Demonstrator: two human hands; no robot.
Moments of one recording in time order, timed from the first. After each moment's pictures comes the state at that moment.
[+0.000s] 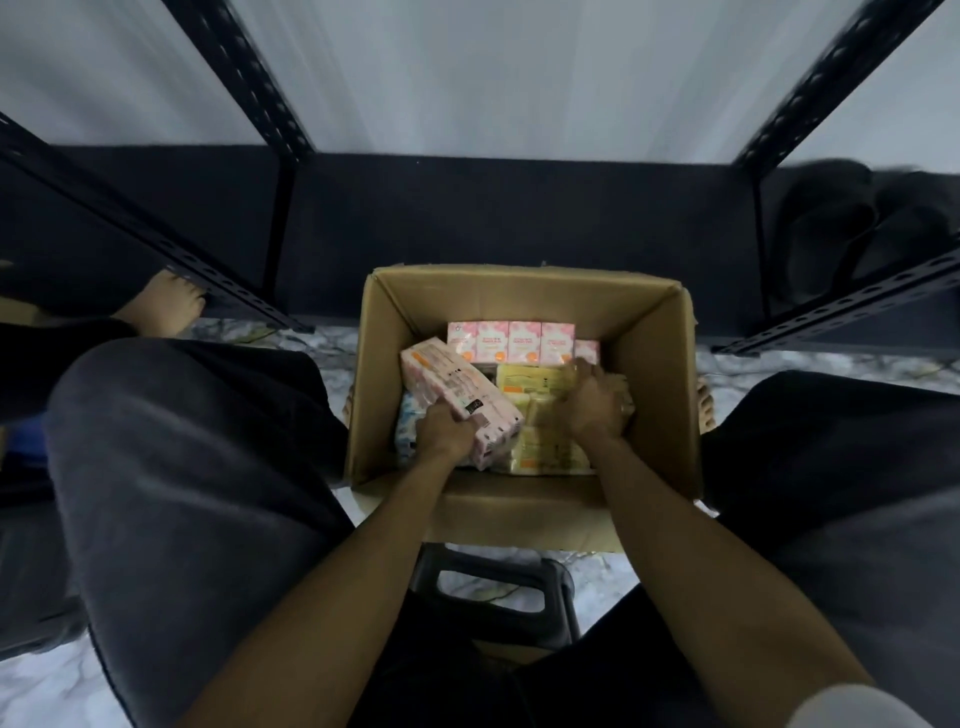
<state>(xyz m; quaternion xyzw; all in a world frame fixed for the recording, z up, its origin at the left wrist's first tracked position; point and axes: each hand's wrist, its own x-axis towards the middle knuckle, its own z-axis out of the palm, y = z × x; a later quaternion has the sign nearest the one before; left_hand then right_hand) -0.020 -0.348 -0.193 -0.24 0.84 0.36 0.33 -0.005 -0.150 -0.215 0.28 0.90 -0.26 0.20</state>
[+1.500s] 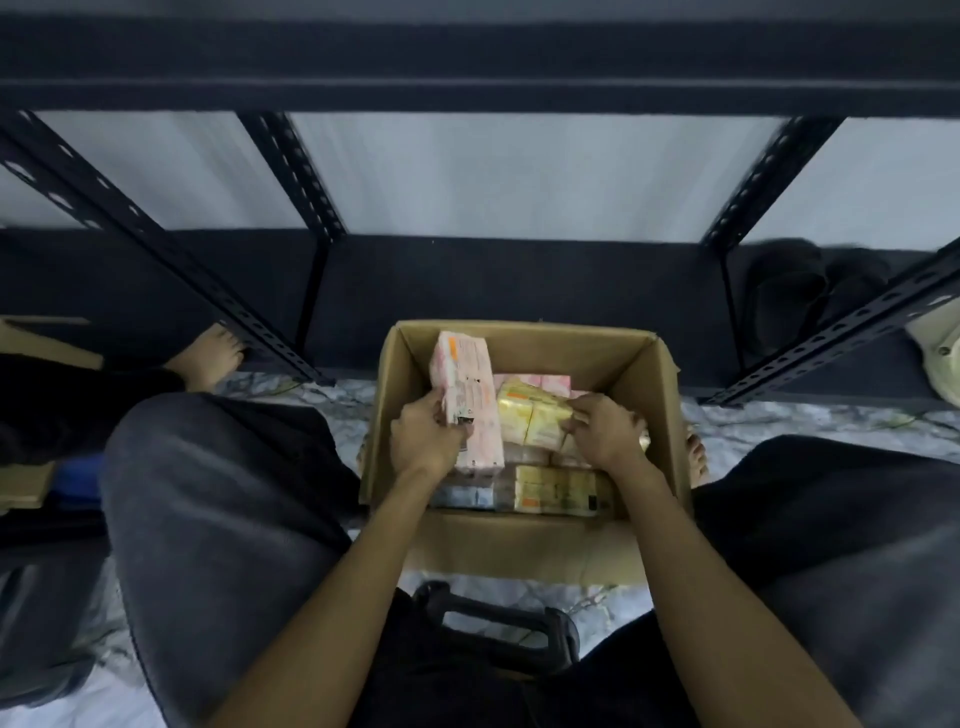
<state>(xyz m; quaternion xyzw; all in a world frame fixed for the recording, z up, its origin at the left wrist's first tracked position) -0.028 -0.377 -0.101 -0.12 0.87 0.45 0.16 0.002 -0.134 -0.127 0.18 0.92 -0.30 0.17</state>
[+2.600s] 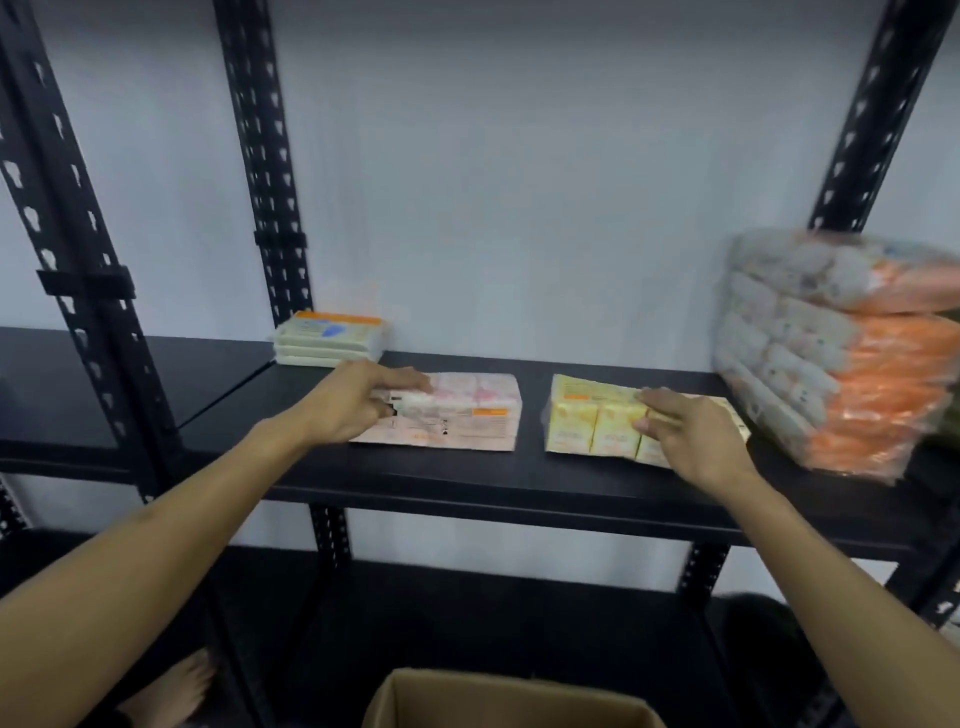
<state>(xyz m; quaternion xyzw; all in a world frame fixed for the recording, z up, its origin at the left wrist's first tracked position) -0.251 -0.434 0.289 0.32 0.90 0.29 -0.04 -0.135 -0.043 0.263 0.07 0.93 -0.30 -0.21</state>
